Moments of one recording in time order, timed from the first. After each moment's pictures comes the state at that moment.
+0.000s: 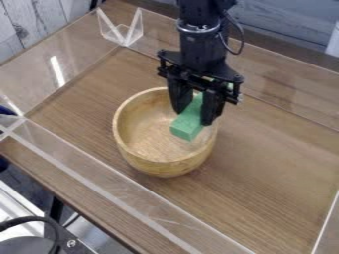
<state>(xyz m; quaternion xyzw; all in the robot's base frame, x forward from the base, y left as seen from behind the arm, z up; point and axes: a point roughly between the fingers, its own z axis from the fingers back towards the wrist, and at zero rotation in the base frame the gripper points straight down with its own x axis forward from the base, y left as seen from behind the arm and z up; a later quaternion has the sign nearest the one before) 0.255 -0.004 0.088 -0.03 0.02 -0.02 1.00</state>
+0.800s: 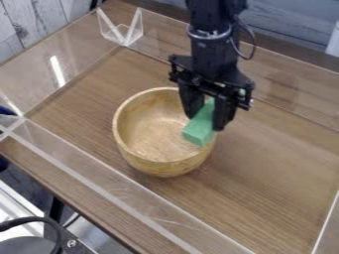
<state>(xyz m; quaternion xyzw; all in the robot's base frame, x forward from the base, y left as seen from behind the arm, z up) 0.257 -0.032 0.085 -0.04 0.00 -0.06 1.00</state>
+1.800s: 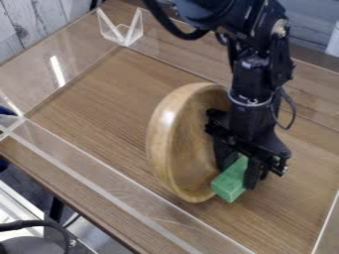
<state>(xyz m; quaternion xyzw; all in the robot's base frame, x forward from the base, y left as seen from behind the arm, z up) 0.242 -0.070 0.039 -0.04 0.03 -0.10 0.99</state>
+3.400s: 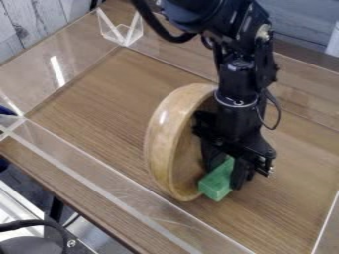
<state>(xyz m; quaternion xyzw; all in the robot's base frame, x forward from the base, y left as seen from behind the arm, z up) 0.240 -0.053 0.032 -0.04 0.04 -0.09 0.99</state>
